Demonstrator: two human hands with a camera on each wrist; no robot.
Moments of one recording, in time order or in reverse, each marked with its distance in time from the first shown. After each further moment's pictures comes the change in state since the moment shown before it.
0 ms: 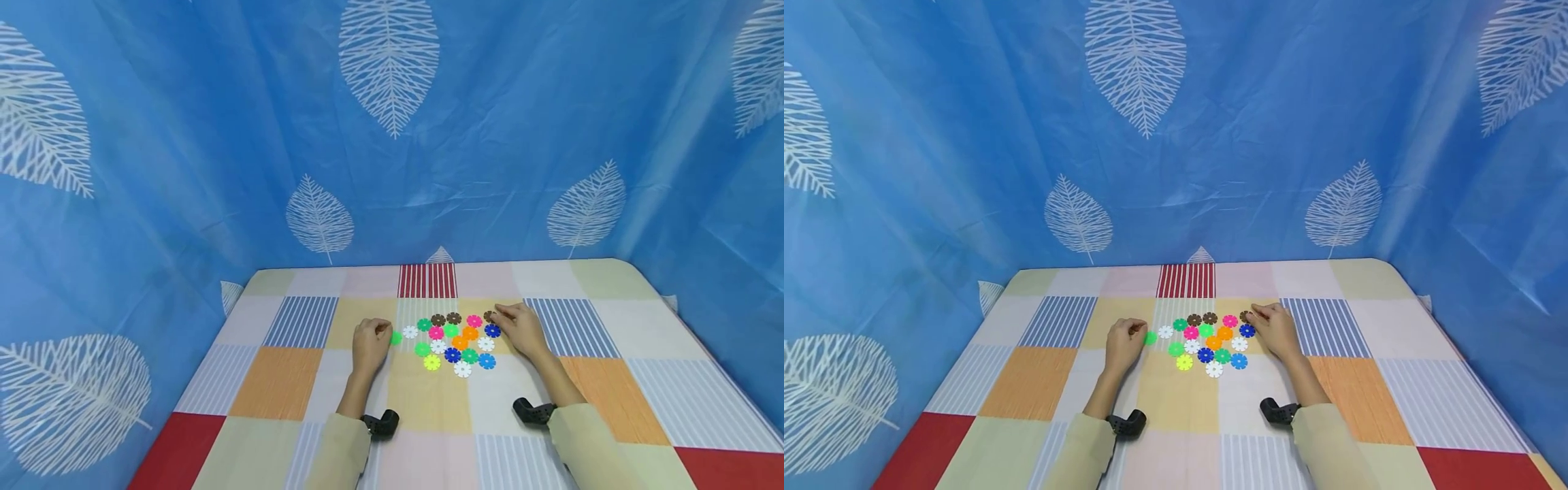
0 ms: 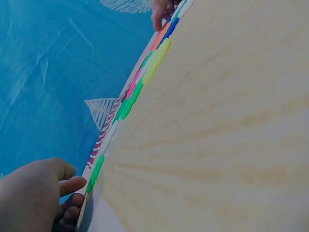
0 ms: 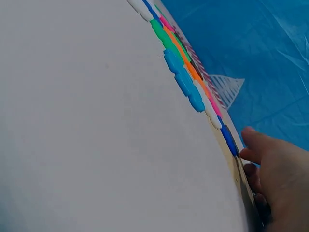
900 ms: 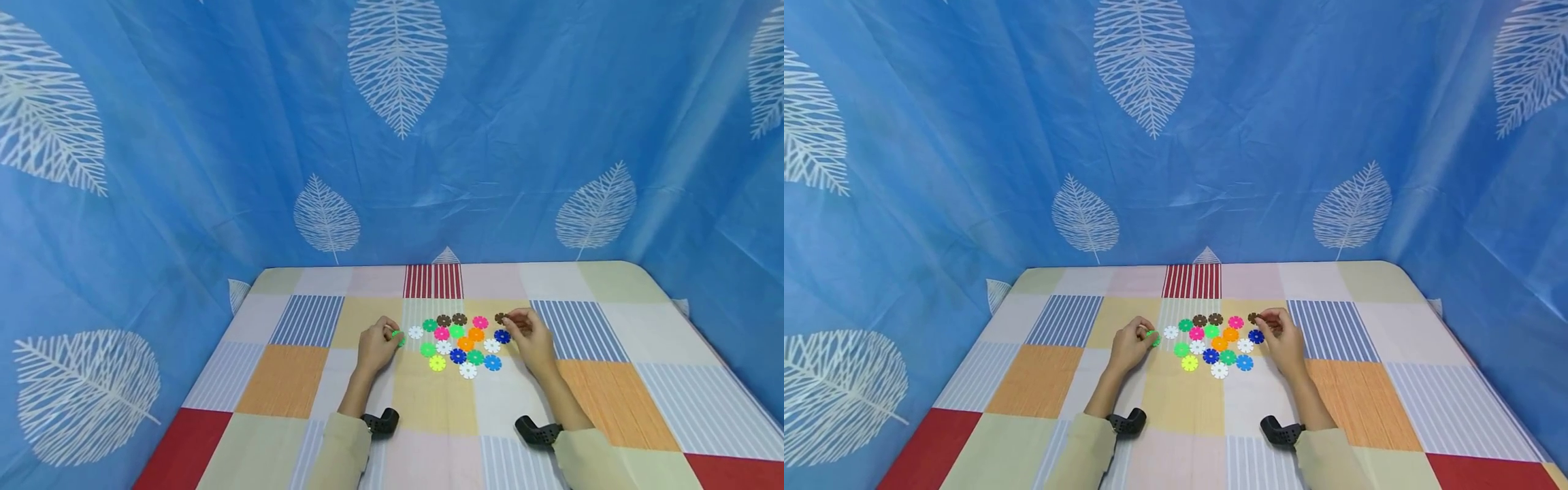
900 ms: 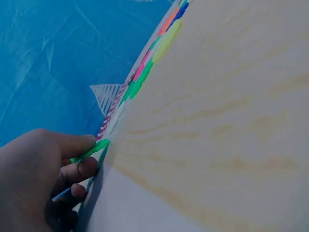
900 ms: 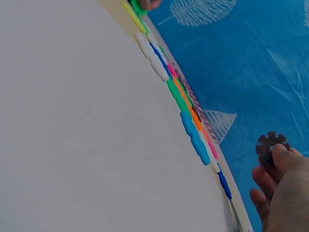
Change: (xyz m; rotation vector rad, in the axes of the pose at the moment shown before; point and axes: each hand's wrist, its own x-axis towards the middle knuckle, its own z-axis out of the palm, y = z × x) left_hand 0.001 0.003 -0.008 -0.046 -0.170 0.067; right_hand -0.025 -0.018 -0.002 0.391 0.186 -0.010
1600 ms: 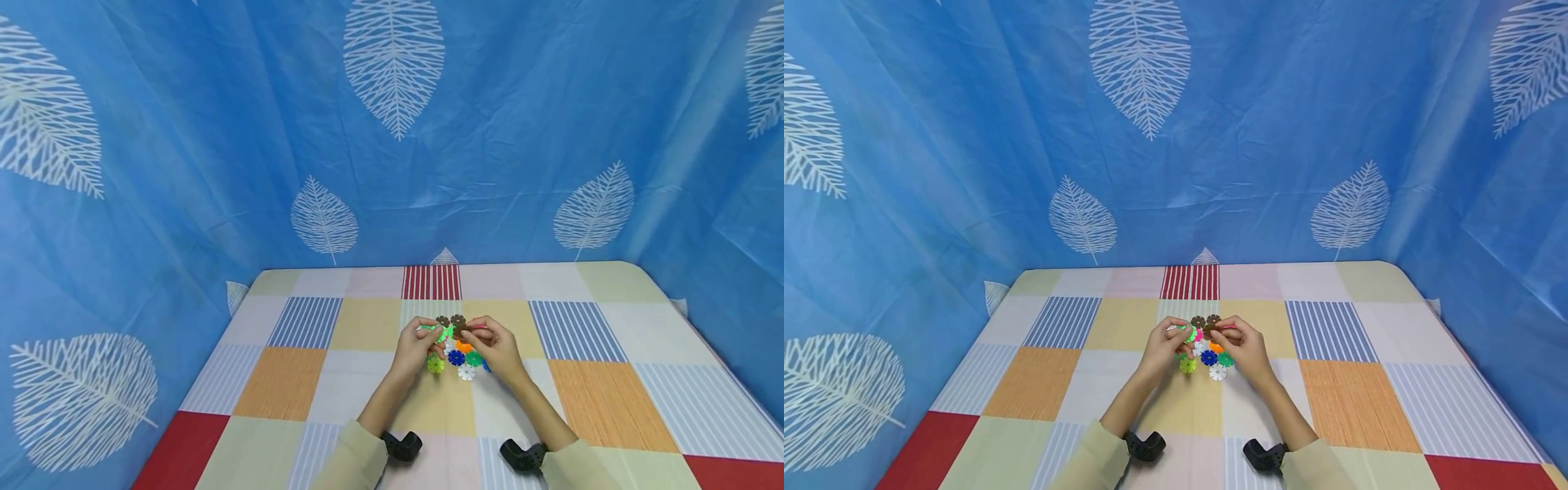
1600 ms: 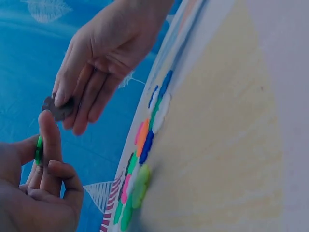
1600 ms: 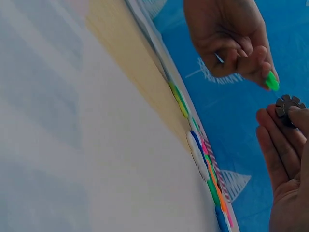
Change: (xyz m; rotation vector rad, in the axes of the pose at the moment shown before) left_hand -0.010 0.088 0.022 -0.881 -0.232 -0.241; right_hand -0.012 -0.085 0.033 0.370 -0.256 -0.070
